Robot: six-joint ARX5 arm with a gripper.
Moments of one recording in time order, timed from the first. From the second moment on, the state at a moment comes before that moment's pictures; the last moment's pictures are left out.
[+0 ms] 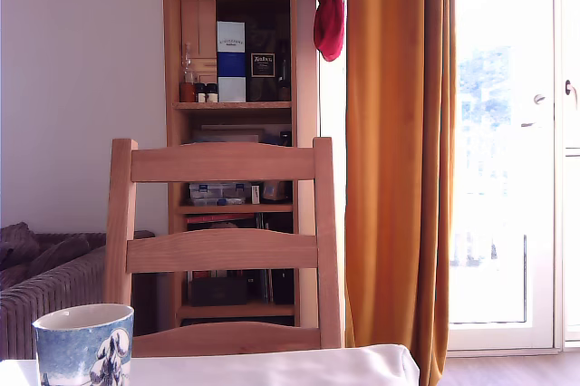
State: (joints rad) arm 0.00 0.00 0.02 -0.01 0.00 0.00
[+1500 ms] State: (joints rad) arm -0.01 0.84 0.19 -0.21 0.26 -0.38
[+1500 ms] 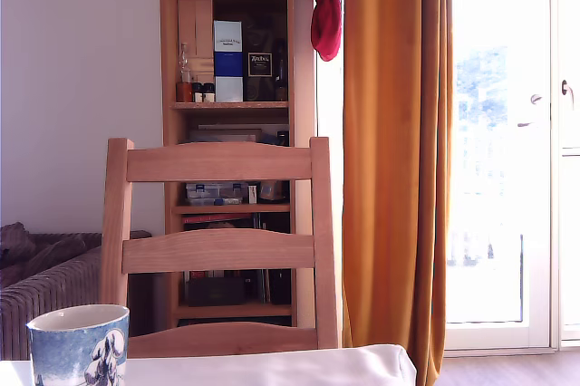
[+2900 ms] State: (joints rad) arm -0.05 1.79 0.62 -0.13 0.11 -0.16
